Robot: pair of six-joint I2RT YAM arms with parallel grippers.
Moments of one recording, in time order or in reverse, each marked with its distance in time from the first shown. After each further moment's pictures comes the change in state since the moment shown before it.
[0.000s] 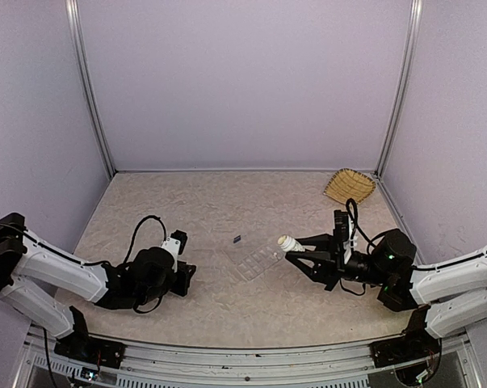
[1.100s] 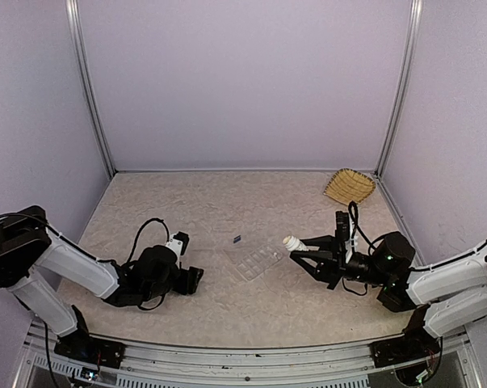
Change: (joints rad) left arm 0.091 0.190 0.004 0.133 0.086 0.011; right arm -0.076 0.052 -0.053 0.086 -0.032 0.047
